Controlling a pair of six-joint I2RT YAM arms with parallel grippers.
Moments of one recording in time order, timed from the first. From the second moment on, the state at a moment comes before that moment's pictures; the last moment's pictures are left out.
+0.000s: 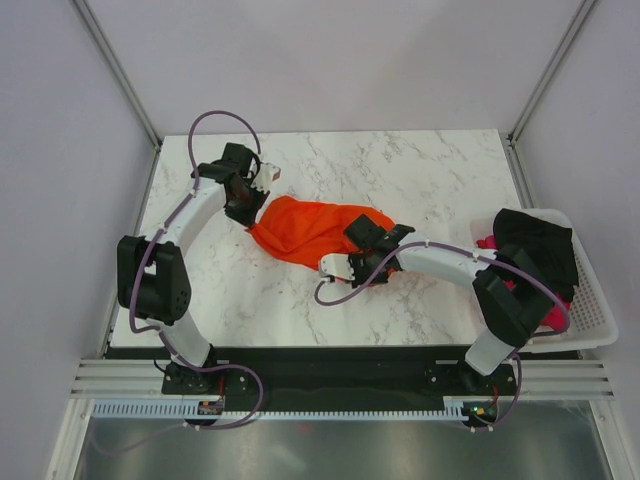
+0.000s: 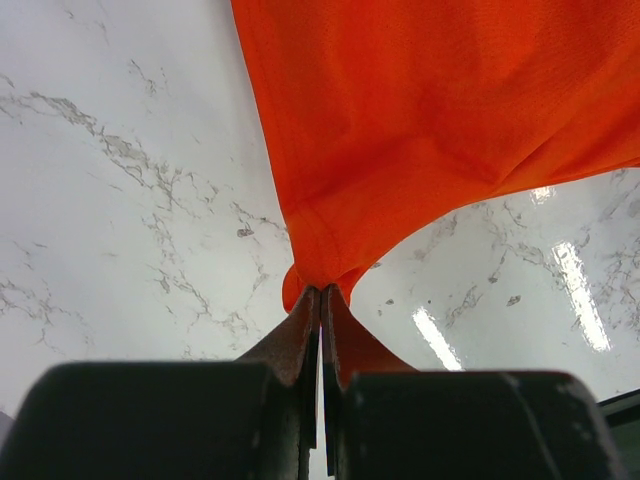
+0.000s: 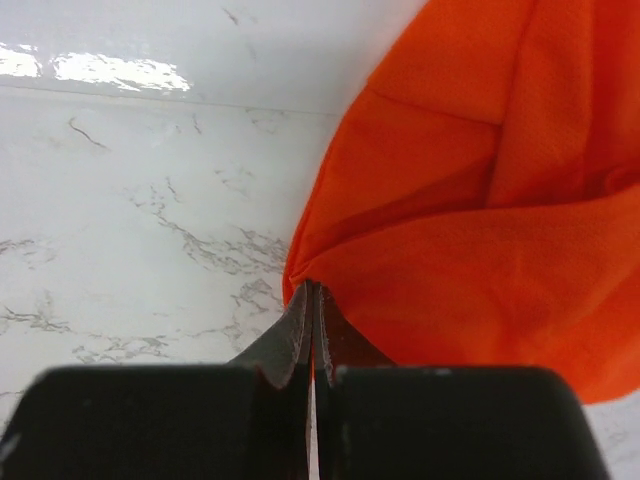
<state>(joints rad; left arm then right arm) -0.24 1.72 1.43 -0.88 0.08 0.30 0.76 1.68 1.05 -0.65 -0.13 -0.95</state>
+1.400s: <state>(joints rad) -0.25 1.32 2.20 -0.95 -0.06 0.38 0.40 1.18 2.02 -0.61 0.16 -0.62</state>
